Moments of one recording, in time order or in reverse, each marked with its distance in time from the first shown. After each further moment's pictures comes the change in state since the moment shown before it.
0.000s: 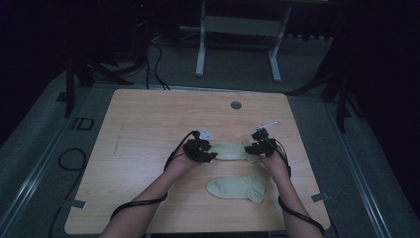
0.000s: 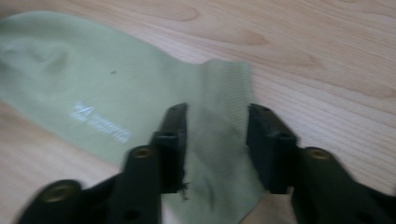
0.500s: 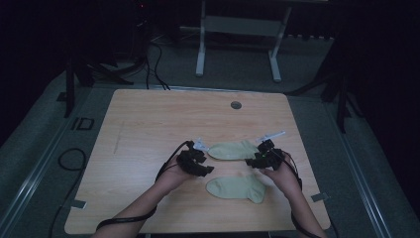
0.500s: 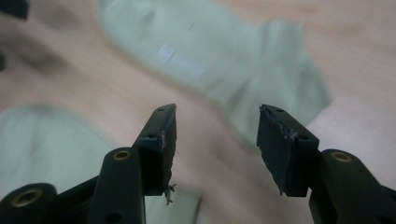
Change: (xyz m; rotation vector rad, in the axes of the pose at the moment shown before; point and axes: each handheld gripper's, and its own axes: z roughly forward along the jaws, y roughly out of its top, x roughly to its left) left arm -0.033 -0.027 -0.034 0.072 -0.077 -0.018; right arm 0.021 -0.039 -0.045 -0.005 0.100 -0.084
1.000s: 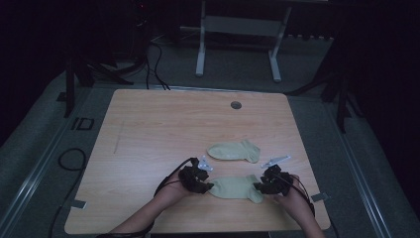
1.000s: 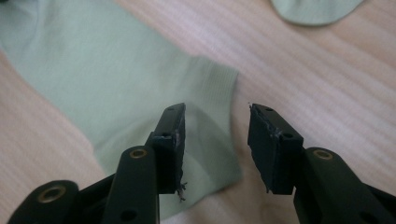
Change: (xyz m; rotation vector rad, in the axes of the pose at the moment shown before) left arm -0.031 -0.022 0.012 0.069 -0.008 0.095; right arm 0.021 -0.061 -0.011 0.080 -0.020 -0.057
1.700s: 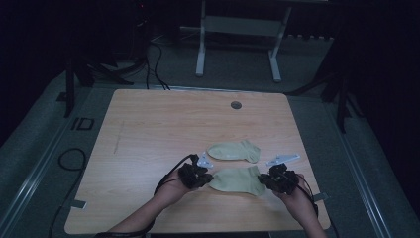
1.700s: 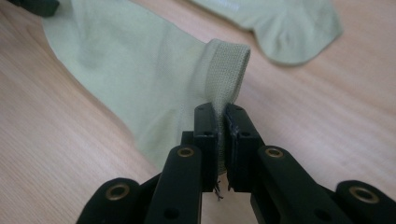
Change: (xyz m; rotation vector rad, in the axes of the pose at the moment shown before) left arm -0.001 0.014 -0.023 -0.053 0.015 0.008; right arm 0.009 0.005 -0.034 -0.114 -0.016 0.000
